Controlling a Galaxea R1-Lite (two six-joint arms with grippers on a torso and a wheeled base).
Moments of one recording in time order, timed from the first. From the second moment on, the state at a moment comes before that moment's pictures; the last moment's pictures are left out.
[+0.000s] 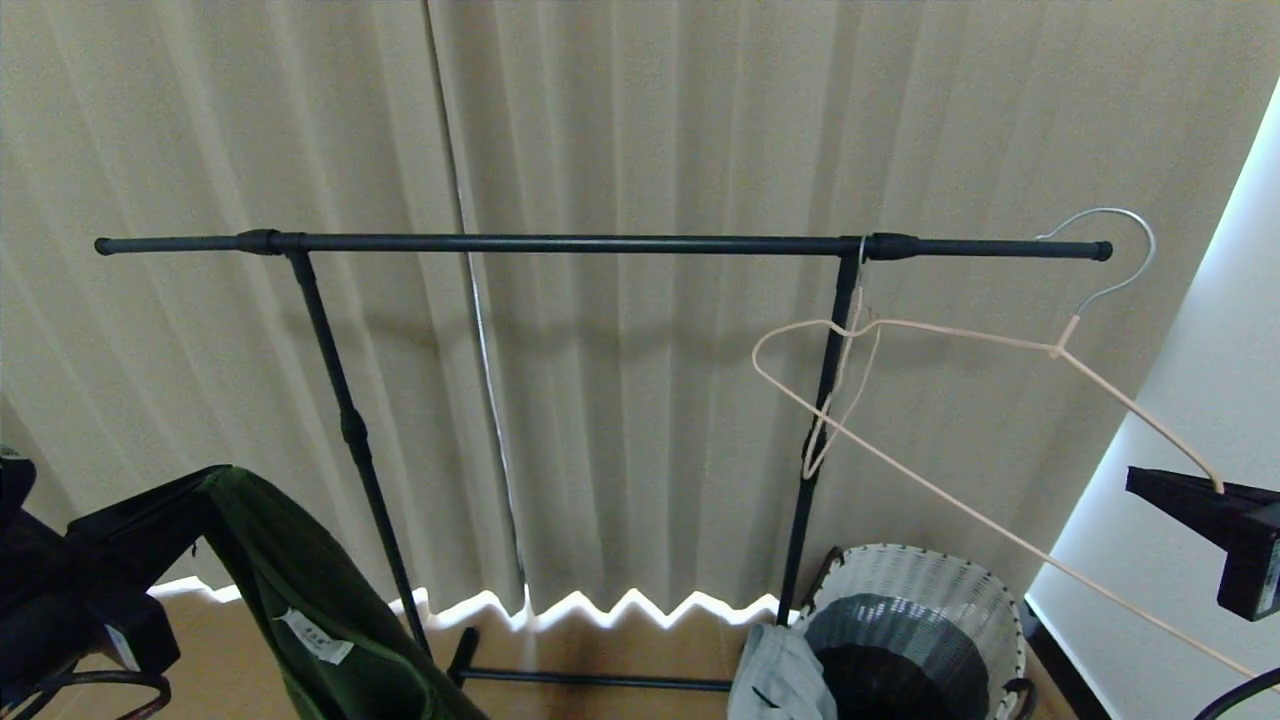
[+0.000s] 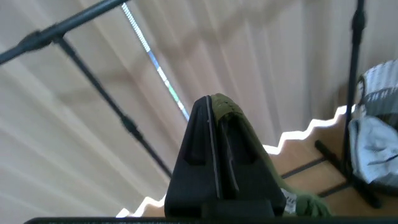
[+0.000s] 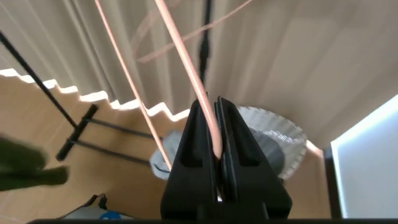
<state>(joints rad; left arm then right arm) -0.16 1.00 -0.25 -0.68 -0.12 0.38 0.13 1.04 -0.50 -0.19 0.04 0.00</state>
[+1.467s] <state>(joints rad) -0.35 1.31 -0.62 -0.51 0.20 0.31 0.62 1.11 -0.42 -0.32 0.04 0.21</state>
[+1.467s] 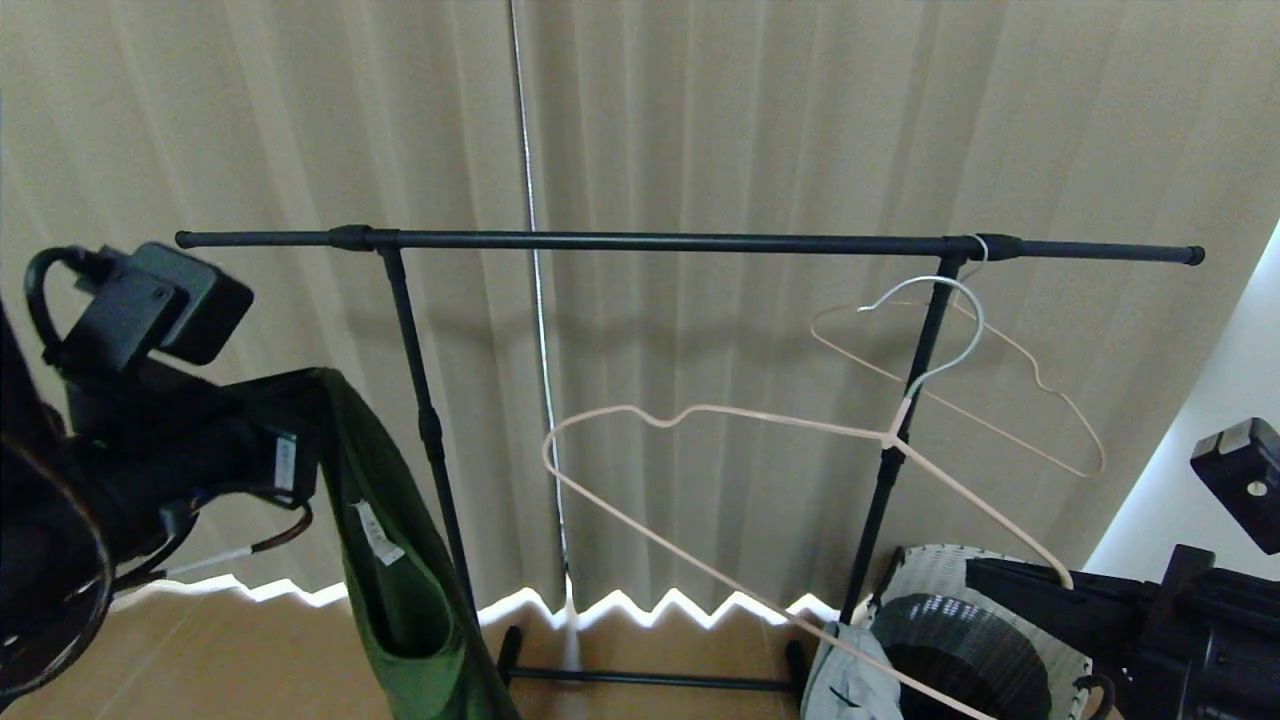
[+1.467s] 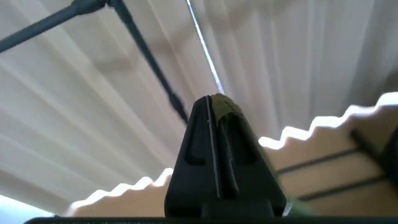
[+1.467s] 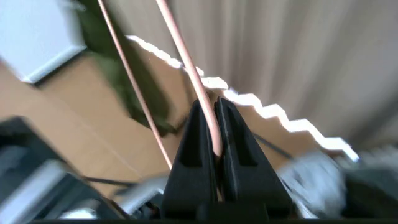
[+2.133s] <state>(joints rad) -0.59 1.60 -1.06 -0.26 0.44 0.00 0.70 1.23 -0.43 -0.47 0.03 0.23</state>
